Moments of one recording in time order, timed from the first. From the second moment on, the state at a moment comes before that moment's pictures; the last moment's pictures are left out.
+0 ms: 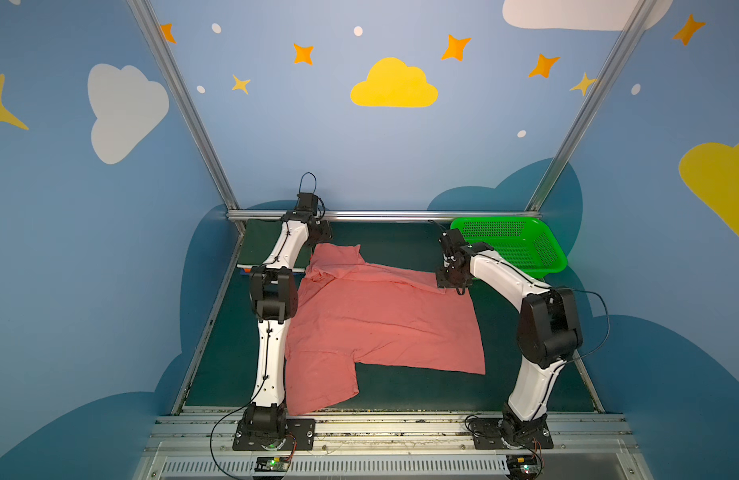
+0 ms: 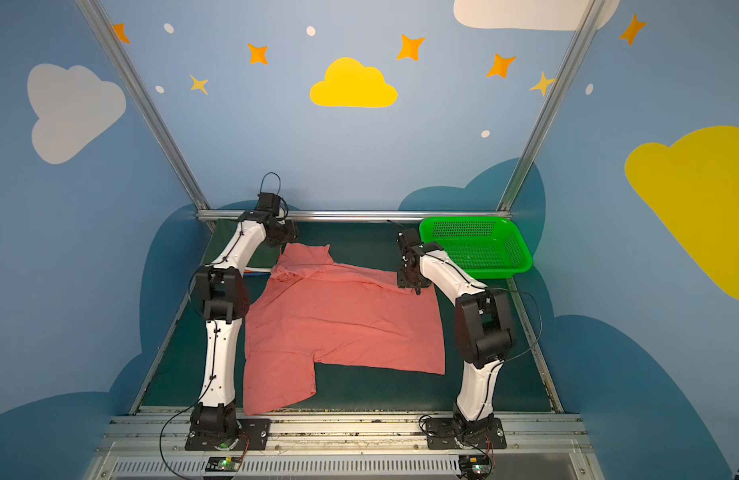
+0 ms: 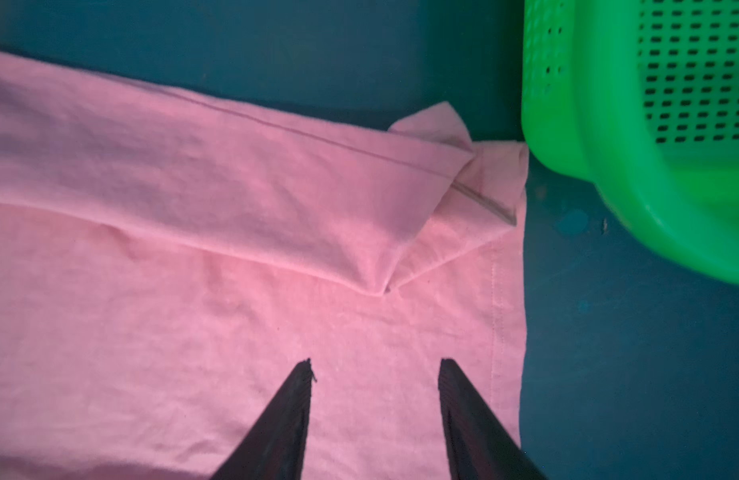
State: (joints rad) left arm -0.08 2.57 2.47 -0.89 0.08 -0.36; right arm 0.39 1.87 1.48 -0.86 0.14 0.31
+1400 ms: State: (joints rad) left arm -0.13 2.37 2.27 -0.83 -0.03 -0.38; right arm 0.39 1.73 1.33 -0.84 0.10 0.34
